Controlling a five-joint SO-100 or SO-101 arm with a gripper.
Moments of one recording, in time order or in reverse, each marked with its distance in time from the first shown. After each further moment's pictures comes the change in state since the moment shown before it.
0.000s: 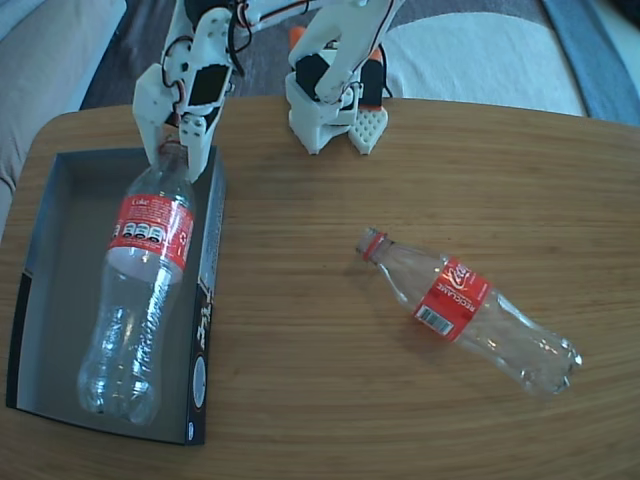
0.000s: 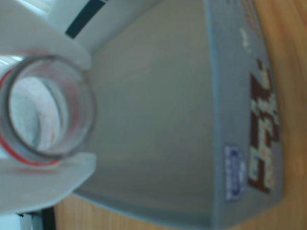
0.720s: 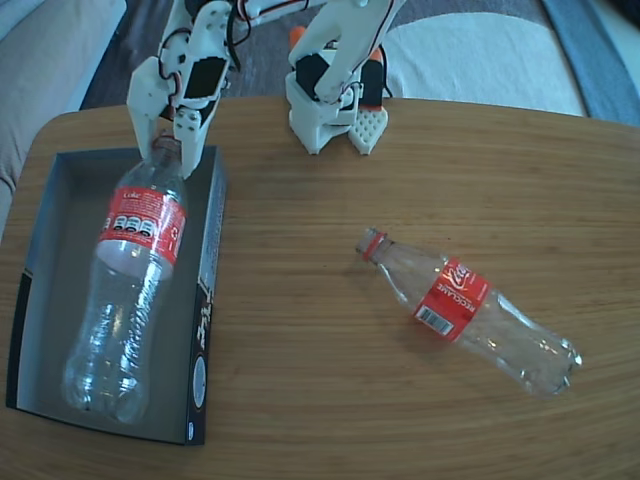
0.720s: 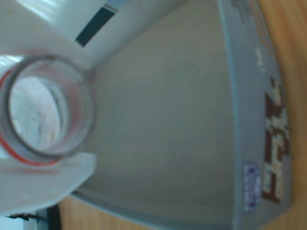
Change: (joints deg) arm 0.4 1.4 -2.3 1.8 0.0
